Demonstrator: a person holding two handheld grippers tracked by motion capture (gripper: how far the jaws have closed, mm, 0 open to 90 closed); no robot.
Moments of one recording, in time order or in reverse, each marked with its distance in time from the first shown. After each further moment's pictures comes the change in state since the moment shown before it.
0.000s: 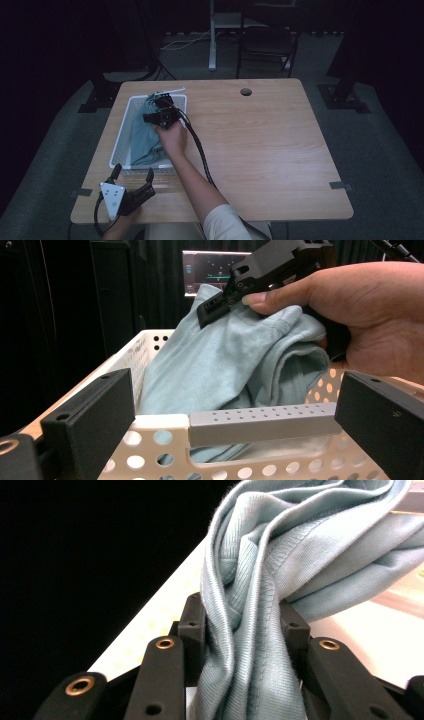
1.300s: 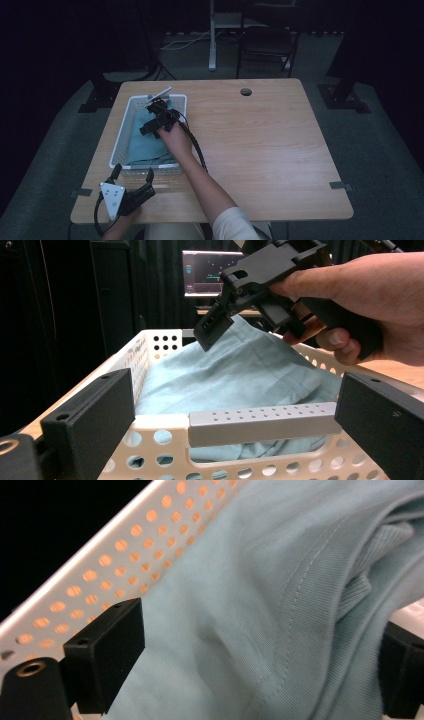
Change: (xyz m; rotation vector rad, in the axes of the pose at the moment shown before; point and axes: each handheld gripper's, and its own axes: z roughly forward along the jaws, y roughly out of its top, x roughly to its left) left arm 0.000 0.000 0.000 0.001 0.000 0.000; right arm 0.011 -0.001 0.007 0.276 -0.124 -0.174
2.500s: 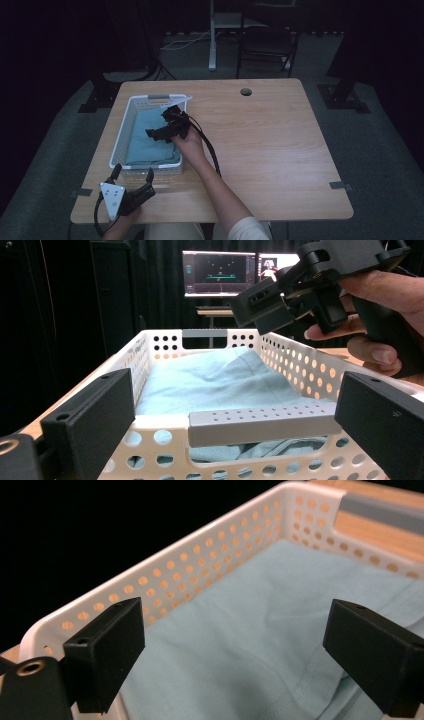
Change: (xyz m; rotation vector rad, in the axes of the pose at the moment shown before) left arm 0.000 0.000 0.000 -0.001 0.000 0.000; right arm -0.013 -0.041 -0.032 -0.310 0.127 -0.149
